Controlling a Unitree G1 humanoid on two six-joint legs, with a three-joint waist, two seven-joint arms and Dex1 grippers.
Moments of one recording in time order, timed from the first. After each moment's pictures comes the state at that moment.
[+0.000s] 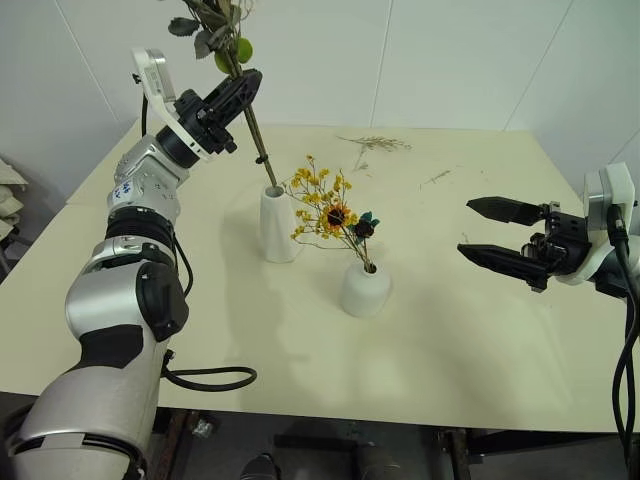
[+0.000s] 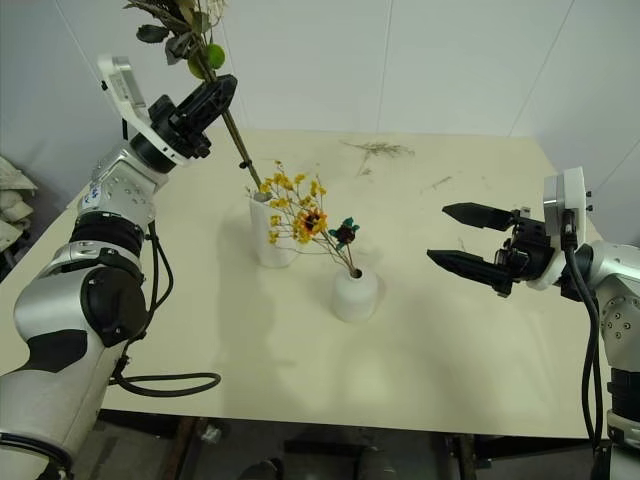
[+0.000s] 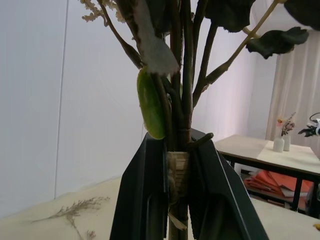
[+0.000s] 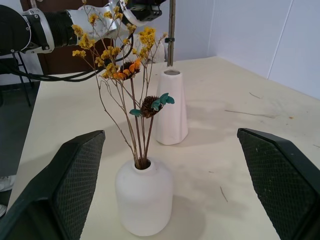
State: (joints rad) left arm -1.44 0.47 0.41 1.23 -0.39 -0.02 -1.13; right arm -0.50 -0.87 -0.33 -0.05 0.78 0.50 1.21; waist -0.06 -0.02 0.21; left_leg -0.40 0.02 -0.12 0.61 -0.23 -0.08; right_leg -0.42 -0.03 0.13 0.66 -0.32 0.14
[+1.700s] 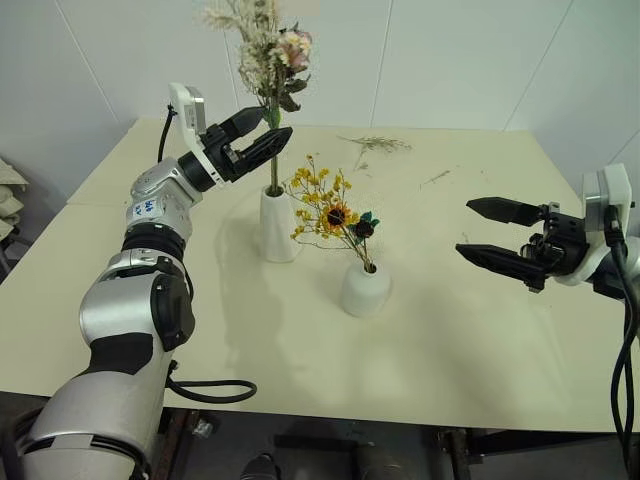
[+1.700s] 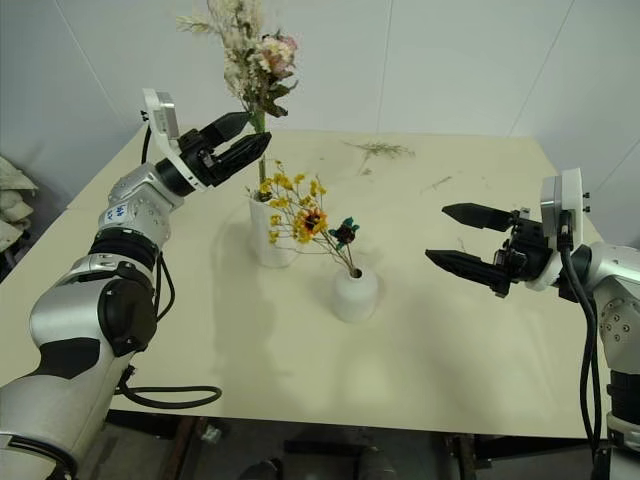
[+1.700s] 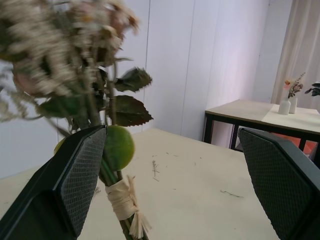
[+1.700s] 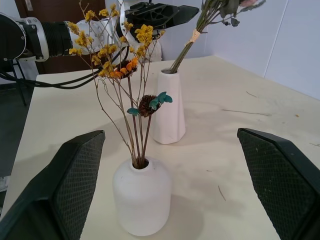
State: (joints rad) left arm -1.40 0.45 0.35 1.27 -0.30 -0.10 -1.13; right arm -0.49 -0.86 -0.33 -0.07 0.78 0.50 1.19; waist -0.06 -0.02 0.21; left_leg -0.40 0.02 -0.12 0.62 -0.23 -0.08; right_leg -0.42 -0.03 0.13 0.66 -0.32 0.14
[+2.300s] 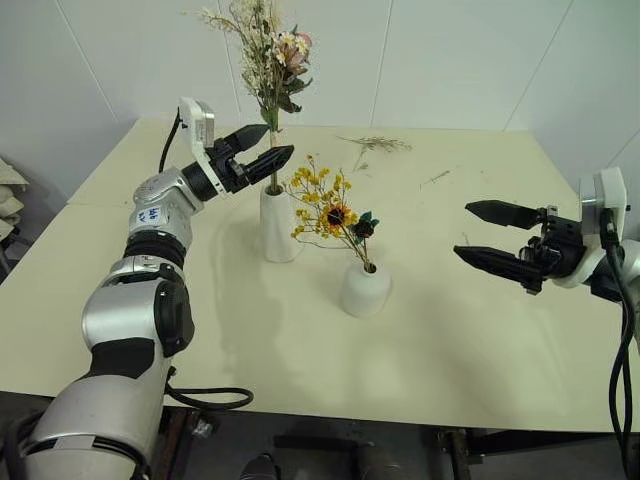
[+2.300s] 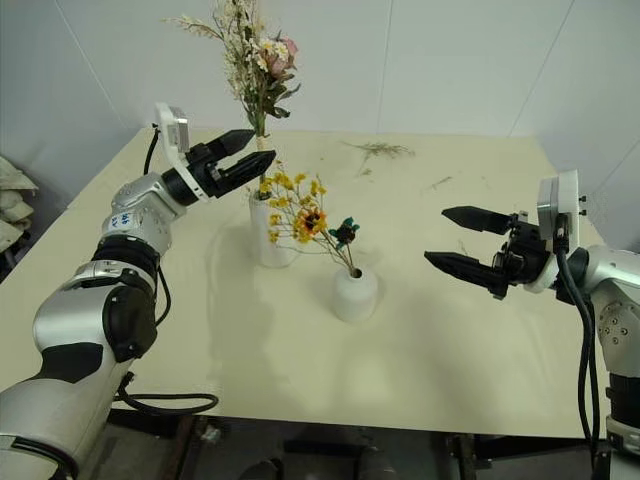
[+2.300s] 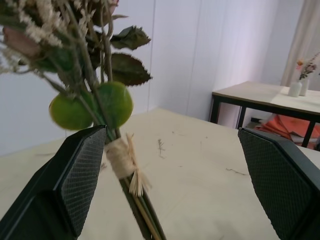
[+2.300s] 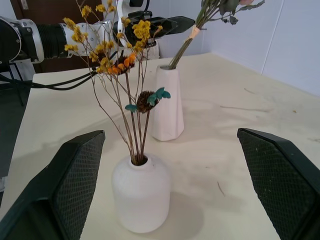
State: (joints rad) left arm -1.36 0.46 0.31 1.26 -0.27 -0.07 -1.07; right arm -0.46 -0.86 -0.33 -0.08 0.78 0.50 1.17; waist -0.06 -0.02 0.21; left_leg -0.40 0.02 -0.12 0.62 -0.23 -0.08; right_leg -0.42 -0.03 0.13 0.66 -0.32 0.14
